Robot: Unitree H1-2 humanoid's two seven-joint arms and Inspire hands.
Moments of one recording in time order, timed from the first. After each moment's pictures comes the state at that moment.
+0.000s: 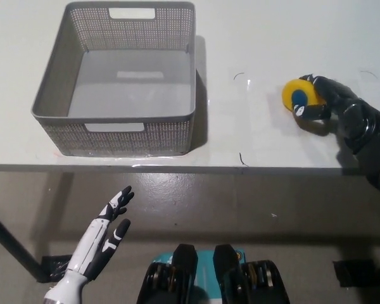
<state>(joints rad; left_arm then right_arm) -0.01 0.20 -0.11 -0.03 0.22 -0.21 -0.08 -1.13 -0.26 0.39 1.42 -0.49 -0.12 -0.03</state>
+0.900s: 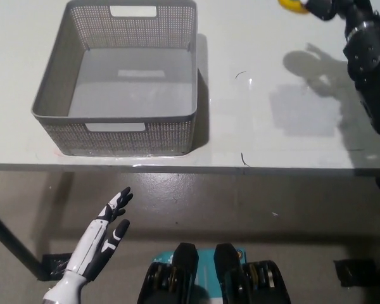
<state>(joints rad) -0.01 0.21 -0.11 -0.04 0.22 -0.19 -0.09 -1.24 -0.29 0.23 1.11 -0.42 -0.24 -0.19</state>
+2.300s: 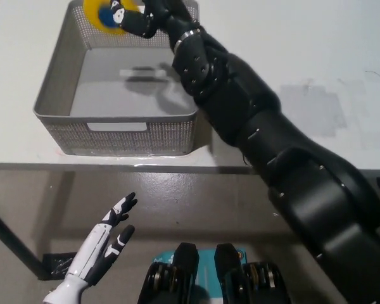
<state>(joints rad) 0.01 0.22 -0.12 -0.07 0.24 -0.16 -0.12 -1.42 0.12 0.27 1.27 -0.41 -0.16 -0.14</state>
